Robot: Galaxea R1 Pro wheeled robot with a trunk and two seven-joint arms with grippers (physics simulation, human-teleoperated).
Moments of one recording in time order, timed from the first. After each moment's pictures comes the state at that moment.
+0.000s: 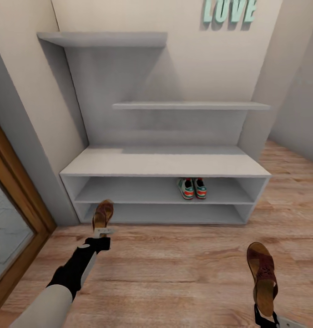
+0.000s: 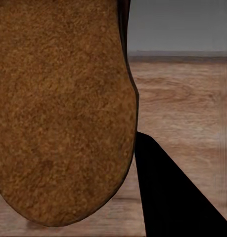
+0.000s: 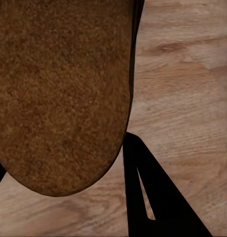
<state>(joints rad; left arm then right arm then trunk) -0.64 0.00 0.08 -0.65 -0.08 0.28 0.00 -0.16 -0.15 -0.36 -0.49 -0.03 -0.55 0.02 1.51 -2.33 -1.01</state>
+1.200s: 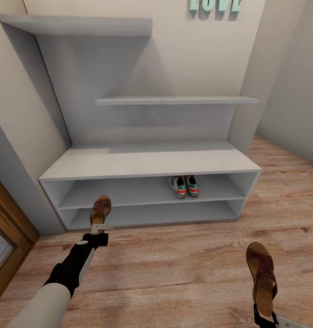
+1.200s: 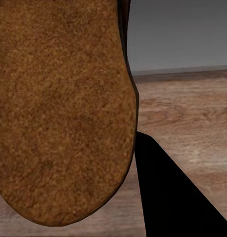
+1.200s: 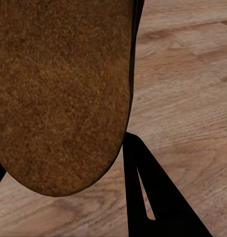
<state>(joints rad) -0.64 0.01 0.08 -0.70 -0.09 0.31 0.00 -0.16 -0.14 -0.36 -0.49 -0.03 -0.55 0.02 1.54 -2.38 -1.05</state>
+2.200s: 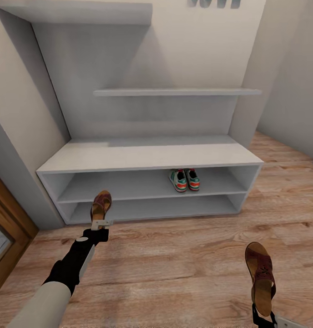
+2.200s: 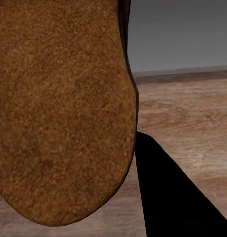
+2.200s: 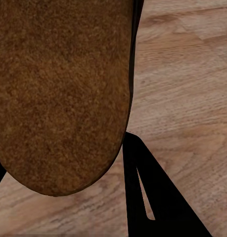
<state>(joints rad) -0.64 0.01 0.07 -0.75 -0.09 0.31 0.00 -0.16 -0.13 -0.36 -0.49 -0.03 -0.55 0.02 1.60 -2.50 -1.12</state>
